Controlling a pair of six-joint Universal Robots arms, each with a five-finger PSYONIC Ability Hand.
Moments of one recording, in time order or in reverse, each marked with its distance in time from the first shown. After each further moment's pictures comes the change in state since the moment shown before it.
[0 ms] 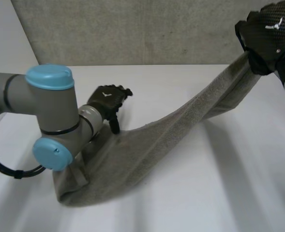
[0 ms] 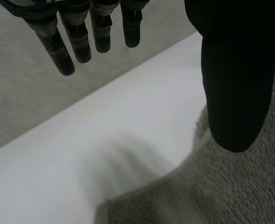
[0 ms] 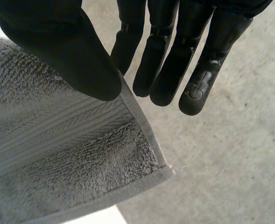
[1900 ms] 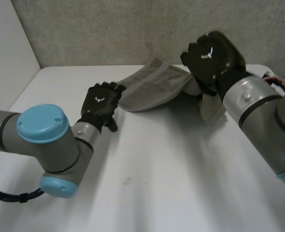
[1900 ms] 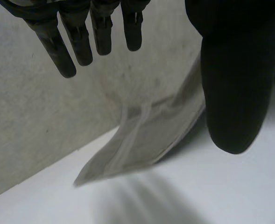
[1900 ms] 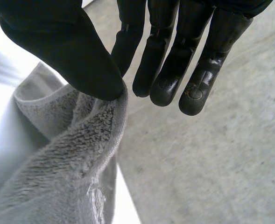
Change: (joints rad) left arm -0.021 0.131 -0.409 0.540 -0.094 -0.059; right arm 0.220 0.221 -0.105 -0.015 0.055 -0.157; left_hand 0.029 0.023 0.025 0.025 0.020; right_hand 0.004 0.004 0.000 0.000 0.006
